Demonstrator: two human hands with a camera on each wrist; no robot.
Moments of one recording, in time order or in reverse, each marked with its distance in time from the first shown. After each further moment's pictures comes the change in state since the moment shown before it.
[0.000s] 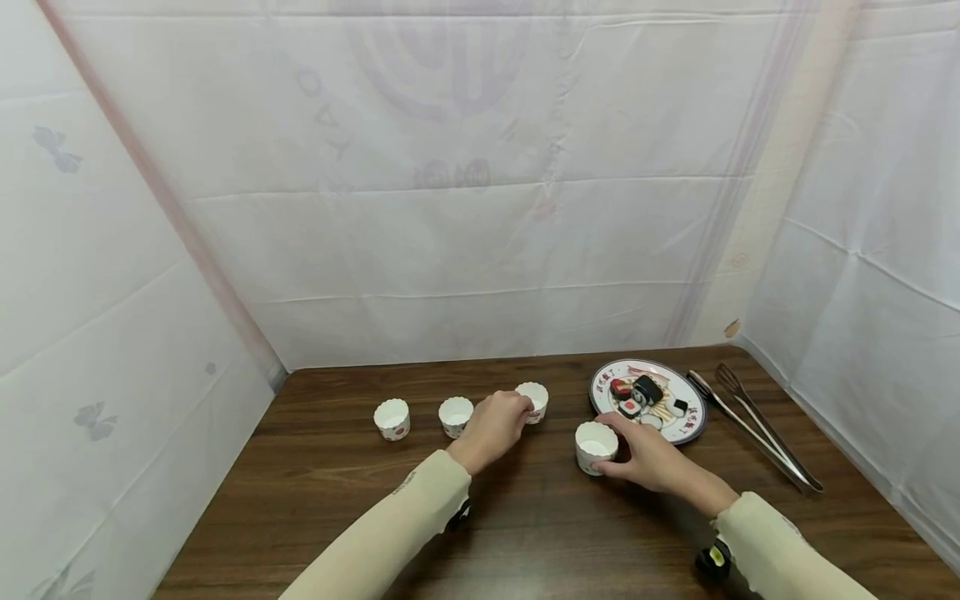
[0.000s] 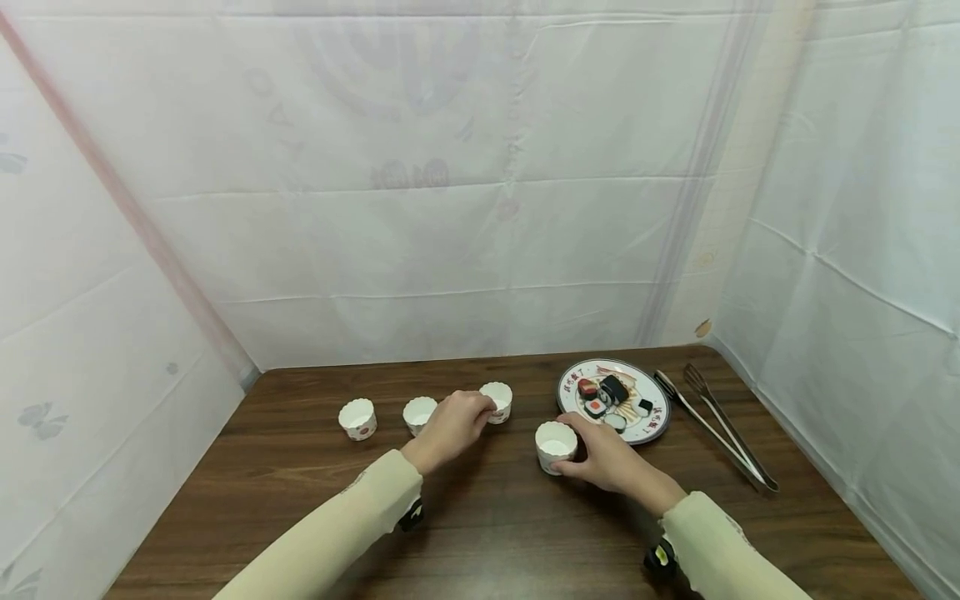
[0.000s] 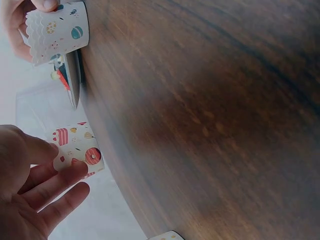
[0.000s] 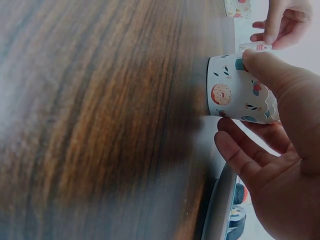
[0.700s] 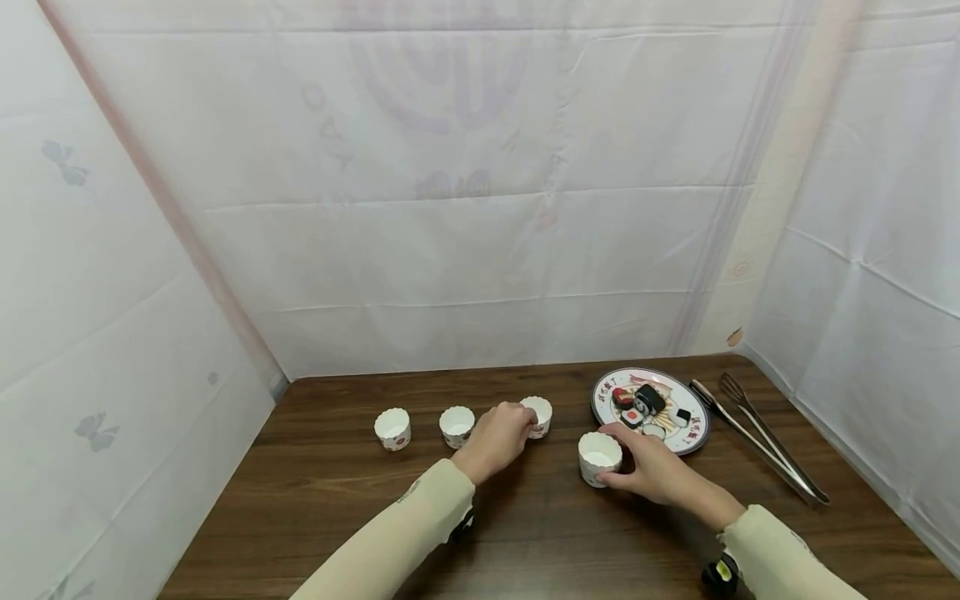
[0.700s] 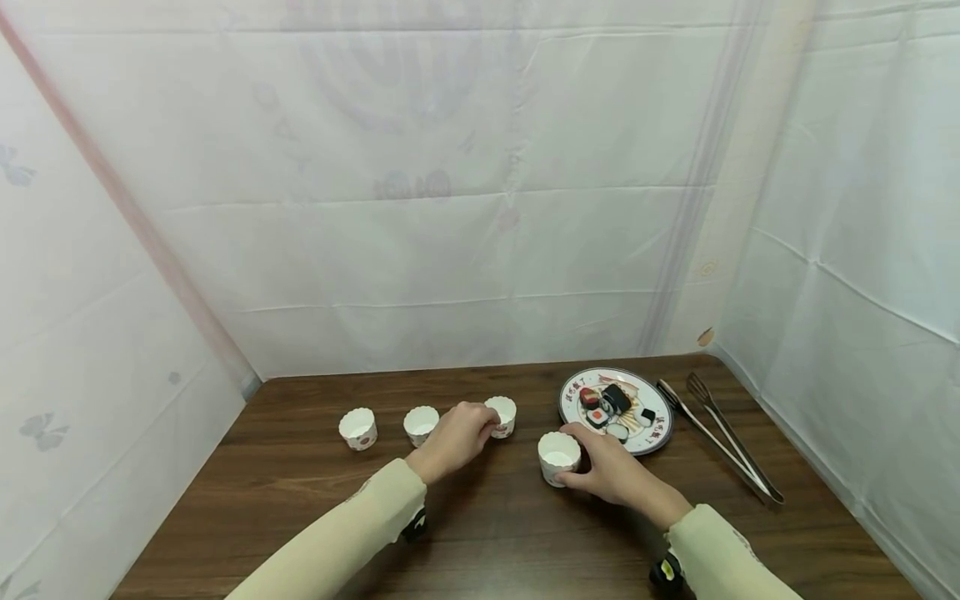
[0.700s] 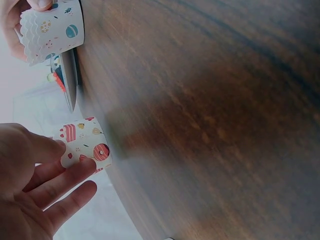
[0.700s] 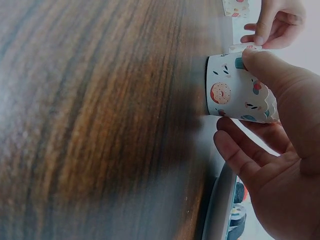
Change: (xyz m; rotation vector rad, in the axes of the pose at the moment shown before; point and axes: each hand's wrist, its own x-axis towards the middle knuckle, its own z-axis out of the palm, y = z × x) left_hand 0.004 -0.001 0.009 0.000 -0.058 -0.010; right_hand -0.002 0.003 0.001 0.012 0.004 0.013
